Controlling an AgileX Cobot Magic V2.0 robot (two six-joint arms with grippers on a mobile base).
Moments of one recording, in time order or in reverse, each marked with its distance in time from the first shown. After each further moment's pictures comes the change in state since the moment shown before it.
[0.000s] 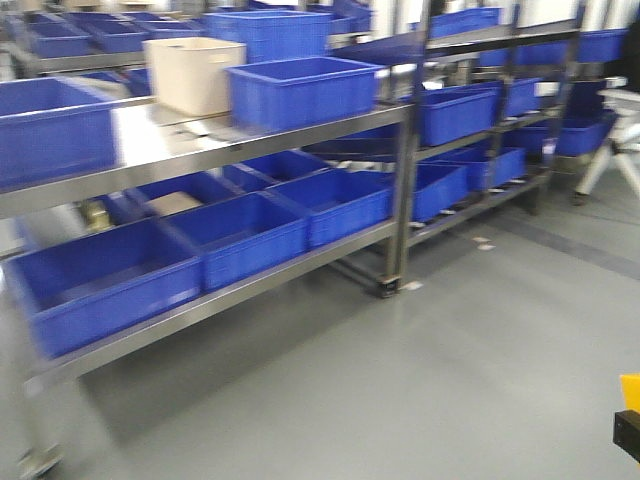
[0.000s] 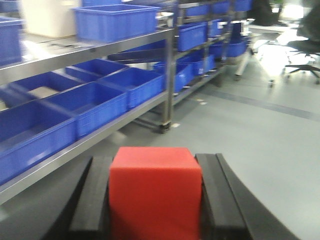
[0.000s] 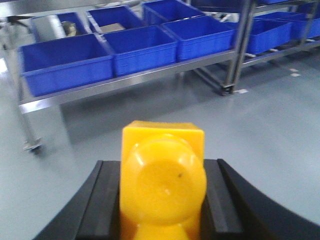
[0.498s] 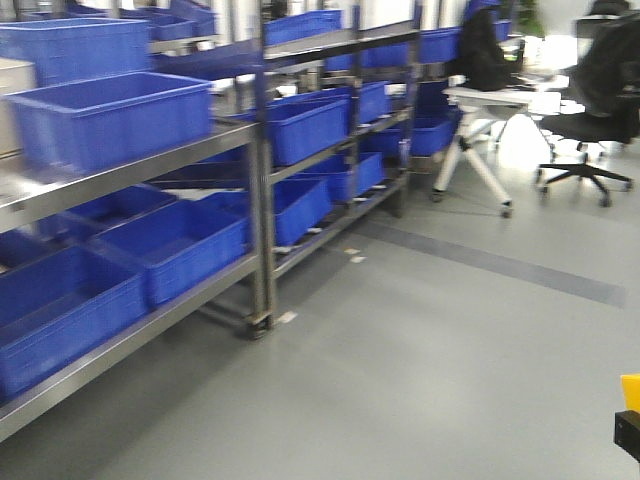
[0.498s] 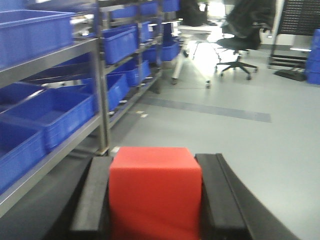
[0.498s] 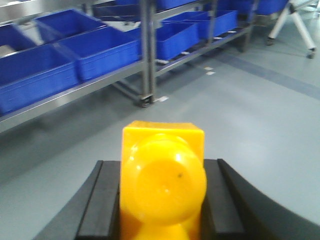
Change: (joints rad) left arm 0.000 0.000 0.000 0.000 -0.001 0.000; right arm 0.000 0.000 0.000 0.001 0.001 0.000
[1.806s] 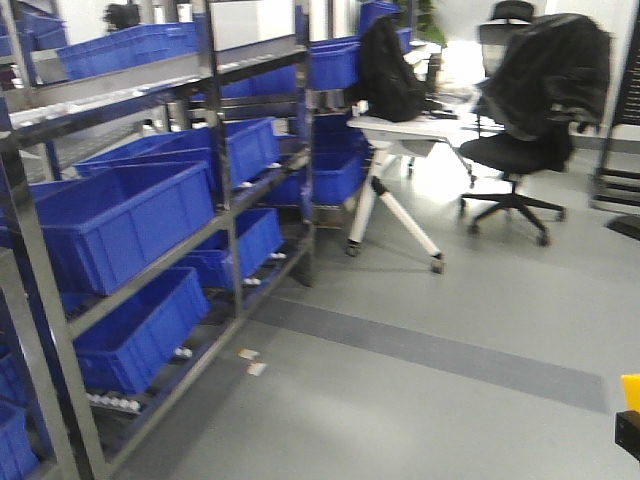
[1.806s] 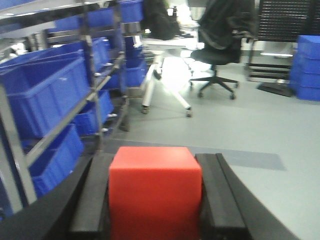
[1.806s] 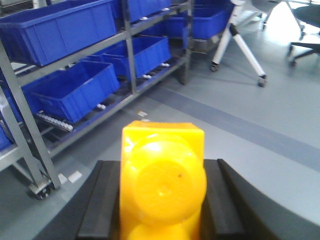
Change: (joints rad) left arm 0.000 0.000 0.000 -0.001 0.001 0.000; right arm 0.000 0.000 0.000 0.000 0.002 0.000
